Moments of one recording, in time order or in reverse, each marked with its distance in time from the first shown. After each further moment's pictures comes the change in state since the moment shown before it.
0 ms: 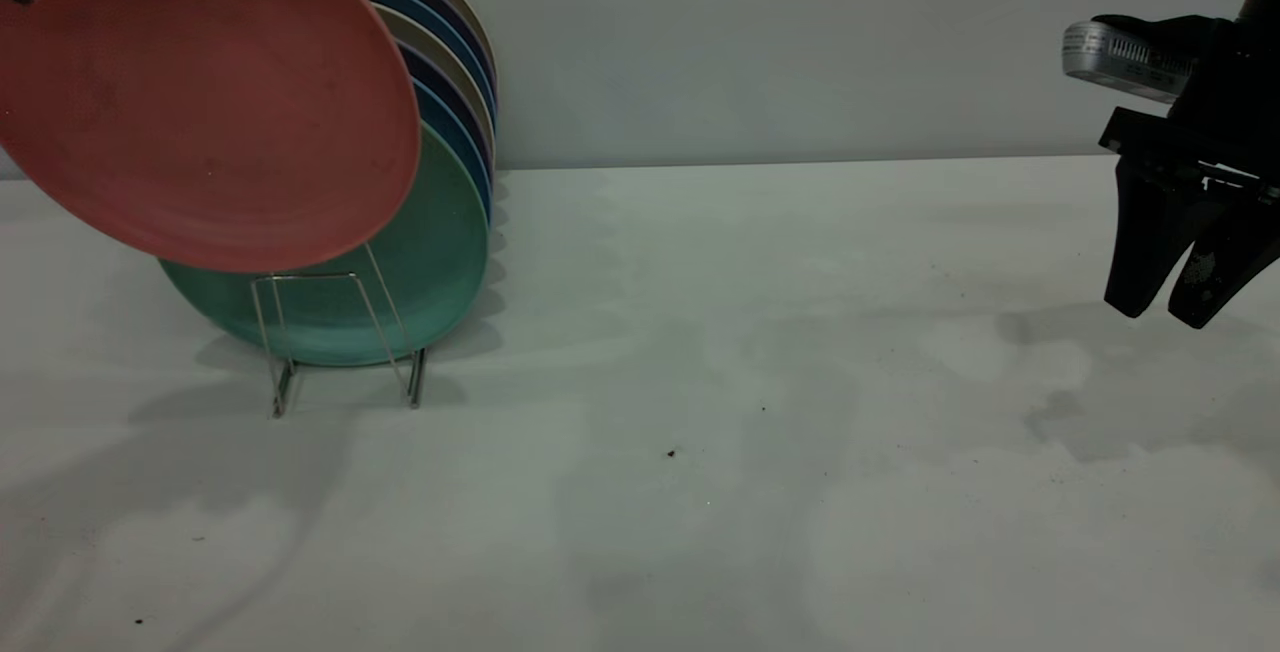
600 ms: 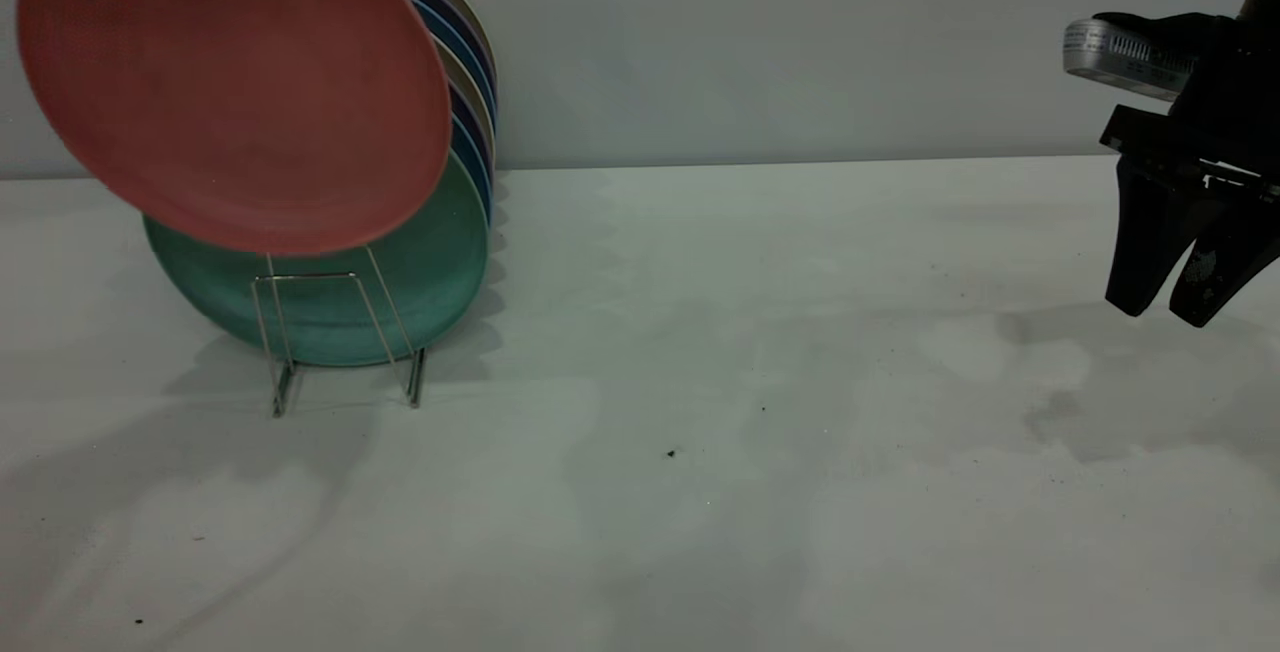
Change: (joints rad) left arm -0.021 0.089 -0.085 -0.005 0.008 0.000; right arm 0.000 -0.002 0.000 -0.002 0.002 0.002
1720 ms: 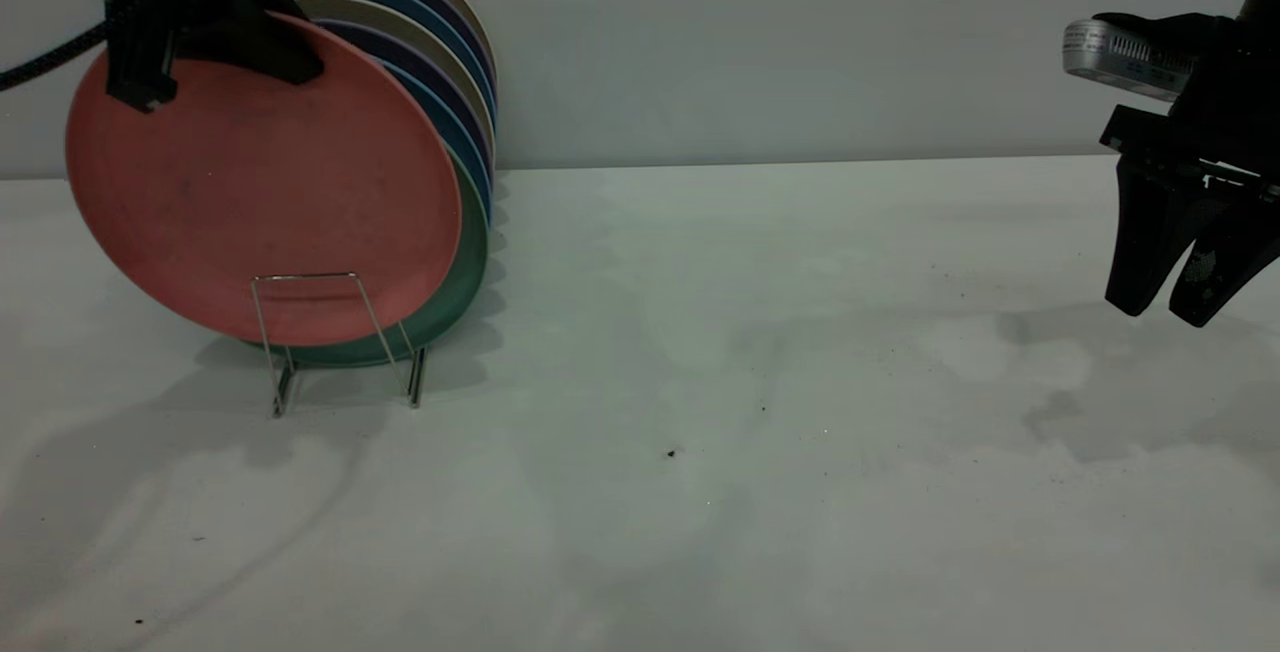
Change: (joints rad) left arm 0.000 0.139 -0.004 0.000 -0.048 0.000; right arm 0.000 0.000 0.000 0.000 0.000 0.000
